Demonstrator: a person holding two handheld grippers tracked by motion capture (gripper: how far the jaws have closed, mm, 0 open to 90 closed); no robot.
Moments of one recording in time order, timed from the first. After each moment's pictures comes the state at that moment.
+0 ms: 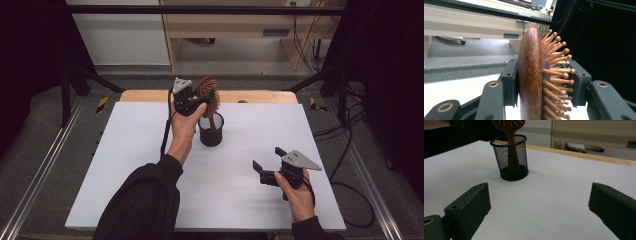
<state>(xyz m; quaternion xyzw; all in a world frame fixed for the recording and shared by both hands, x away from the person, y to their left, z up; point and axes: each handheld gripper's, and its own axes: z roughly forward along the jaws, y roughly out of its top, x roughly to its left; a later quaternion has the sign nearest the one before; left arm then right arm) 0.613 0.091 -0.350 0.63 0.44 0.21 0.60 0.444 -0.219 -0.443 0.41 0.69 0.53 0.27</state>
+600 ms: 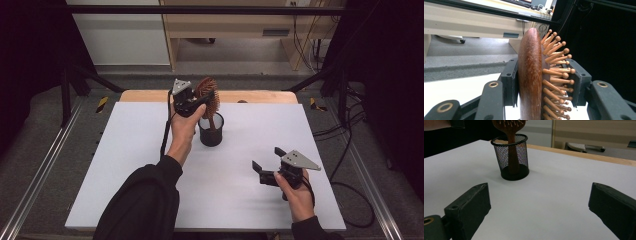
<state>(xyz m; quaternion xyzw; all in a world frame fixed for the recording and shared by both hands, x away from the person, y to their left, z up) 0.612 0.093 -0.353 0.63 0.44 0.21 0.60 0.445 -0.218 -0.443 0.41 0.69 0.53 0.27</state>
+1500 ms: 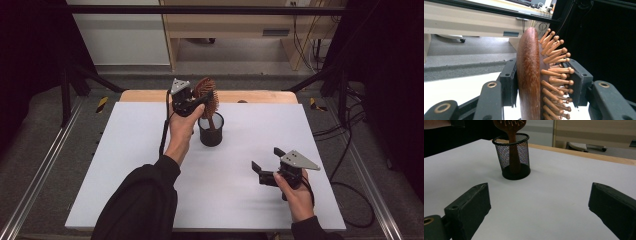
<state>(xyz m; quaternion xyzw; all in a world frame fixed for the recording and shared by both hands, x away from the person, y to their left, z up) 0.613 0.098 -0.352 0.64 0.44 0.21 0.60 0.445 -0.216 -0.444 0.41 0.69 0.53 0.26</state>
